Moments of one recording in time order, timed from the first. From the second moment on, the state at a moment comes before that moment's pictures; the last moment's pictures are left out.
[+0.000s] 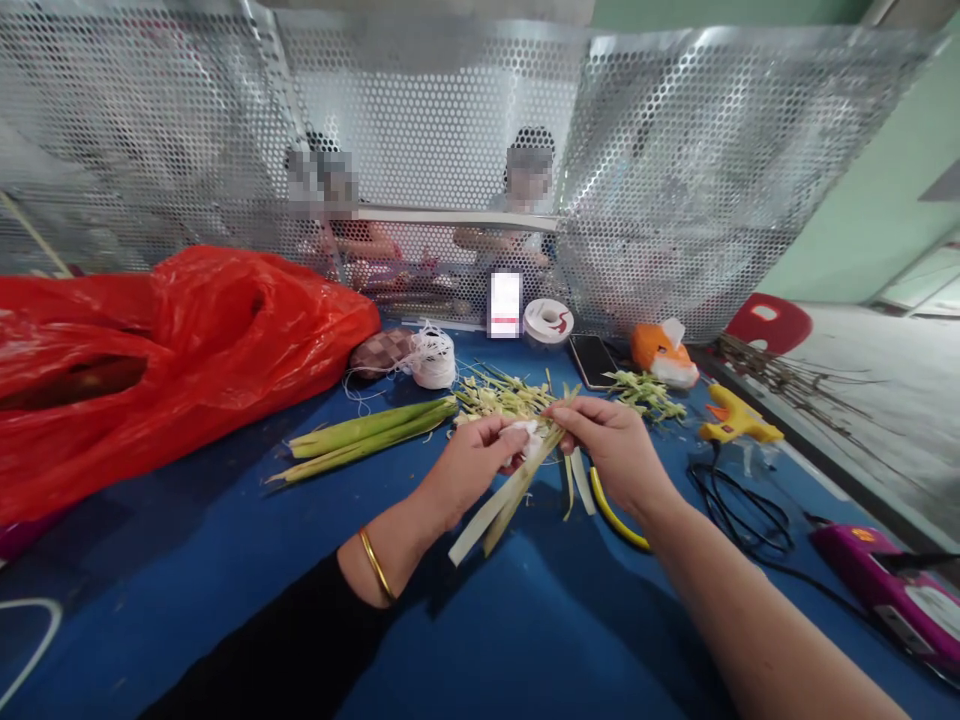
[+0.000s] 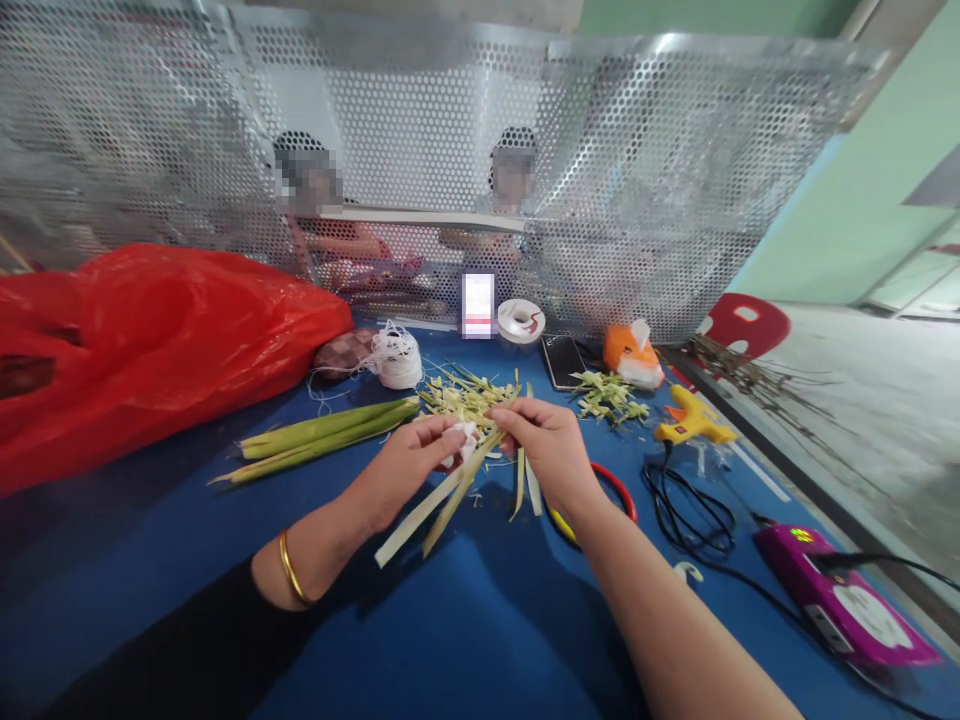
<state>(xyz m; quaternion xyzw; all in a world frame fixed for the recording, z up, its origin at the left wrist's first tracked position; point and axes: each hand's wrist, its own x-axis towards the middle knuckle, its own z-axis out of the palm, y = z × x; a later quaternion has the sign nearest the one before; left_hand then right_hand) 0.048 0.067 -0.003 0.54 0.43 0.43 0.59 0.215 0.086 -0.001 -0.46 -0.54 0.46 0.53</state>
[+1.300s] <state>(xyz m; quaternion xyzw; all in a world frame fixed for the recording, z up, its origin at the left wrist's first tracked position) 0.047 0.064 -0.007 0.59 0.55 0.26 0.53 0.233 0.111 -0.020 -0.57 -0.57 0.39 0.45</state>
